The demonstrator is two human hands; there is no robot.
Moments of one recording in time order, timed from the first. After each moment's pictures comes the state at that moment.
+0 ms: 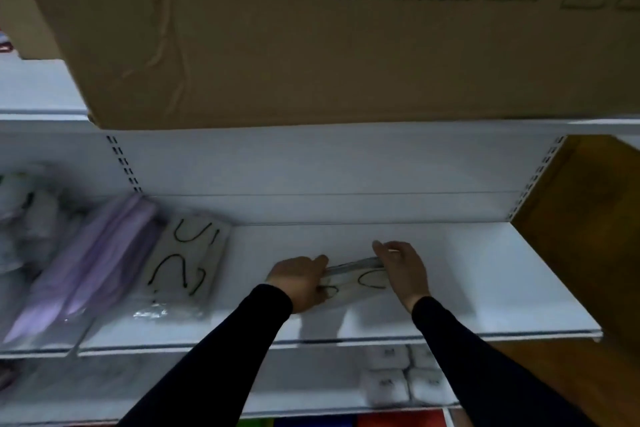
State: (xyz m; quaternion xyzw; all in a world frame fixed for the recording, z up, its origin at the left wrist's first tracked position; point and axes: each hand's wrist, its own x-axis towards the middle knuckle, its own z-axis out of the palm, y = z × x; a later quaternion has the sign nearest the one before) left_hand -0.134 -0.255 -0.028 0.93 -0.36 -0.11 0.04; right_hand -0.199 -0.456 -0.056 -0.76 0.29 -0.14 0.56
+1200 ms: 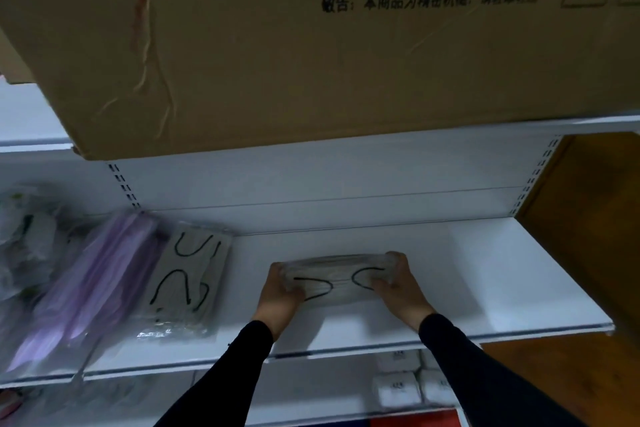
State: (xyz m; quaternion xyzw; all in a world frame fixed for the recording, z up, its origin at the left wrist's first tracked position) left_hand -0.134 -0.229 -0.070 0.82 -0.06 -0.10 0.56; right_hand -0.204 -0.451 -0.082 -0.79 0.20 -0.06 0.58
